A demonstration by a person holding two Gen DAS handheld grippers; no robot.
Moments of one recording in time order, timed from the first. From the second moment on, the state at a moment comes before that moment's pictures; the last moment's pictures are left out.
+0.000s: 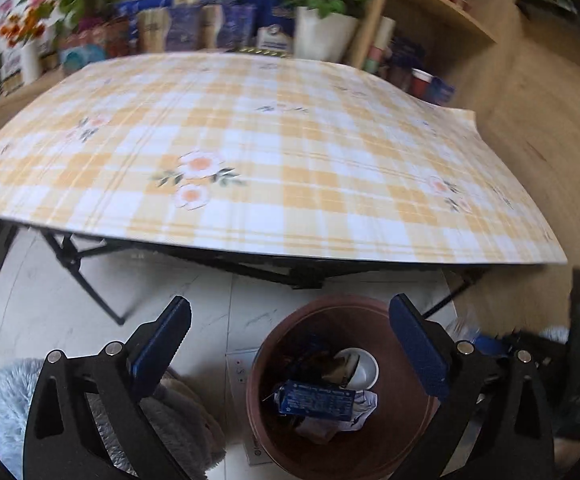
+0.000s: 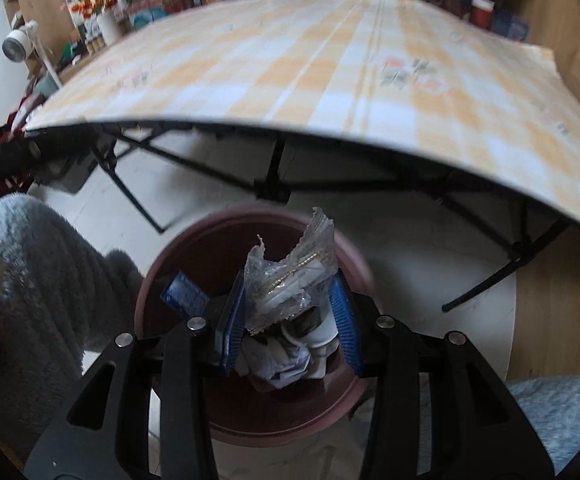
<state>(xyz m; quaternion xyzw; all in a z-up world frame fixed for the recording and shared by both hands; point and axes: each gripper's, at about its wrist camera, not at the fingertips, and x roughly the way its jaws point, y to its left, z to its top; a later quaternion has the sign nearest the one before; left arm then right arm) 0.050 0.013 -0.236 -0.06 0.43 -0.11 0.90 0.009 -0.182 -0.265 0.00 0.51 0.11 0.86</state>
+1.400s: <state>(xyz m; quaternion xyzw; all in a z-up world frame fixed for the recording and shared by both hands) 0.038 0.002 -0.119 0.04 0.28 -0.12 0.95 0.018 -0.227 -0.110 -0.02 0.41 -0.03 0.91</state>
